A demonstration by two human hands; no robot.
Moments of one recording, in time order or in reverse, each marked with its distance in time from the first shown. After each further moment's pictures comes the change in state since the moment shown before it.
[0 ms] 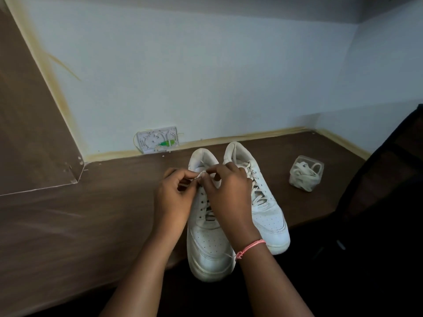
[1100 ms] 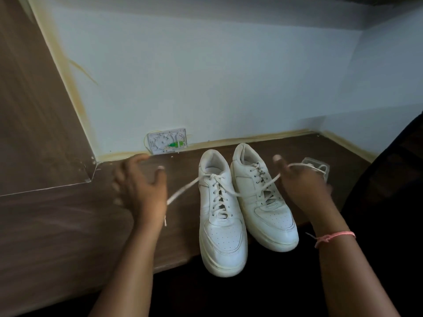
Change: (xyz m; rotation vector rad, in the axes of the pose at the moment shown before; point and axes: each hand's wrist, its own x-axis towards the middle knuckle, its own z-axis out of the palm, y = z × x) left_hand 0.018 0.001 -0.056 0.296 0.458 -0.320; right_hand 0.029 0.049 -0.102 -0.117 -0.235 0.440
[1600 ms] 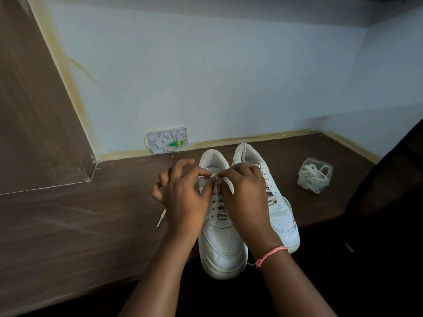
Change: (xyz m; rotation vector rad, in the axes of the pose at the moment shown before) left_hand -0.052 0.022 0.027 0.149 -0.221 0.404; right_hand -0.031 -0.038 0.094 -0.026 0.288 -0.620
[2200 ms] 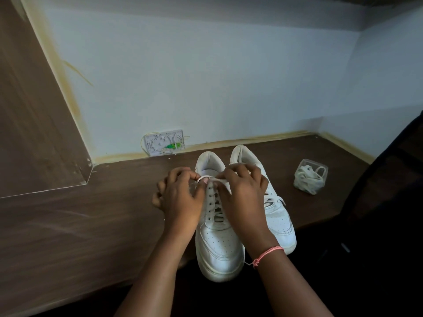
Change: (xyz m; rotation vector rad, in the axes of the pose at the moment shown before) left_hand 0.004 -0.013 0.013 -0.035 -0.125 -0.128; right_hand 0.001 0.005 0.002 -0.067 -0.018 0.020
